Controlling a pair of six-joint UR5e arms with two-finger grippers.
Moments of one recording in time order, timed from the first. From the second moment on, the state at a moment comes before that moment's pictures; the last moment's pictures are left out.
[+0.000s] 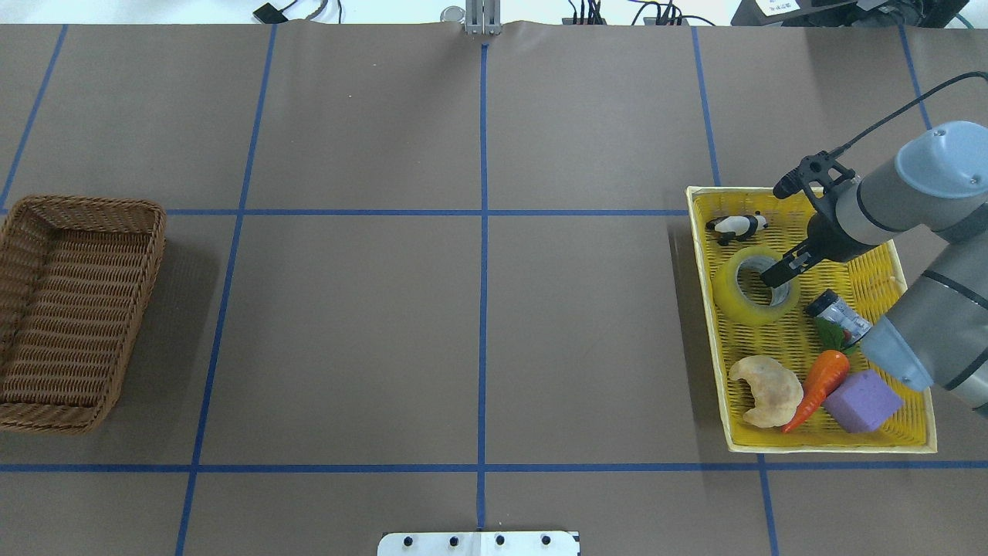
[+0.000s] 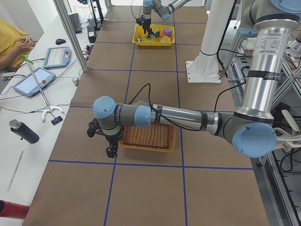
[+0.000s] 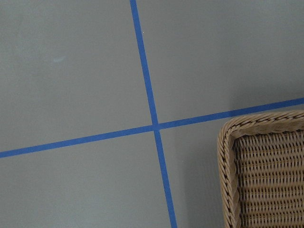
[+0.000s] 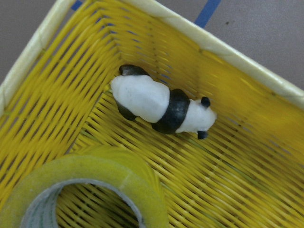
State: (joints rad) left arm -1.53 -1.70 -1.58 -1.48 -2.32 0.12; right arm 0.87 -1.46 1.69 -1.19 2.13 0.32
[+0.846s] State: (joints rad) left arm -1.53 -1.70 -1.58 -1.48 -2.32 0.12; right arm 0.93 -1.46 1.72 -1.19 2.13 0.26
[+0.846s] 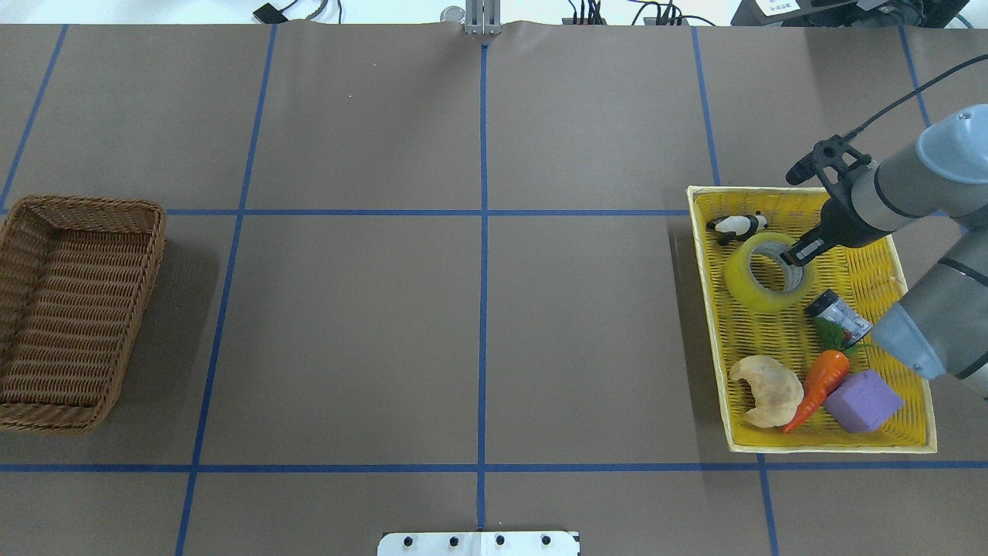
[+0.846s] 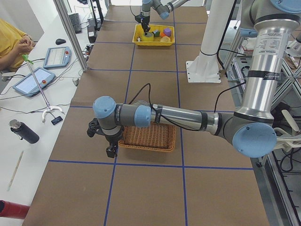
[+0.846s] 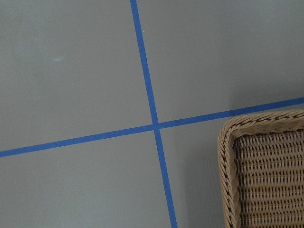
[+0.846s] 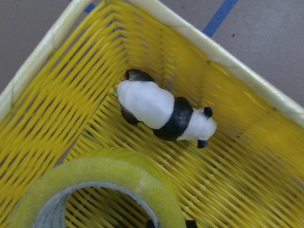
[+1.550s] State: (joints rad) left arm -1.54 -1.73 -1.63 -1.54 -2.32 0.12; right arm 1.03 -1.34 1.76 -1.20 2.14 0.28
